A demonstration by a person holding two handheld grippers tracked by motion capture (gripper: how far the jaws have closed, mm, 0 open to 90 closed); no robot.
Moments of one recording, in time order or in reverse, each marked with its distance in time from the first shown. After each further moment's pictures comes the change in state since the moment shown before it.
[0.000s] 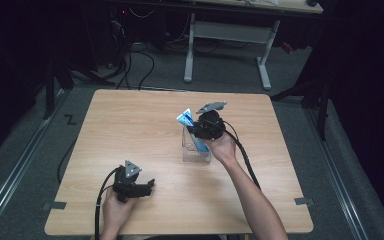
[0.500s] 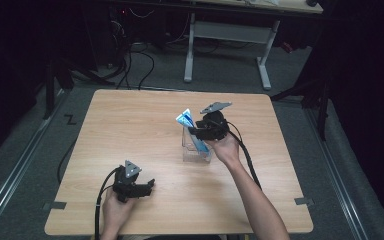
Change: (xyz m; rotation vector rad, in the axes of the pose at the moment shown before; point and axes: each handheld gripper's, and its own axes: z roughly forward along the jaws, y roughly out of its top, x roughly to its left) left arm 0.000 0.000 0.000 0.000 0.000 0.000; right arm -0.003 -0.005 -0.011 -0.018 0.007 0.023
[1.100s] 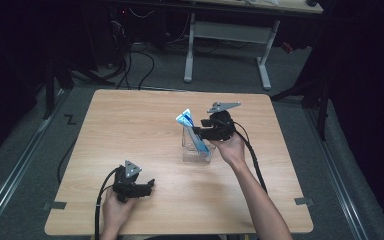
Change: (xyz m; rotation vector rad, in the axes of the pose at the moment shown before) left arm 0.000 0.000 0.000 0.001 0.000 0.000; right arm -0.005 -0.004 -0.020 -0.038 0.004 0.018
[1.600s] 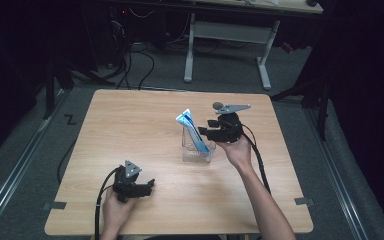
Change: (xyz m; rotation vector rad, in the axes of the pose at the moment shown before) left arm 0.000 0.000 0.000 -0.001 0.001 -0.001; right arm -0.007 -0.011 -0.019 -0.039 -0.011 0.029
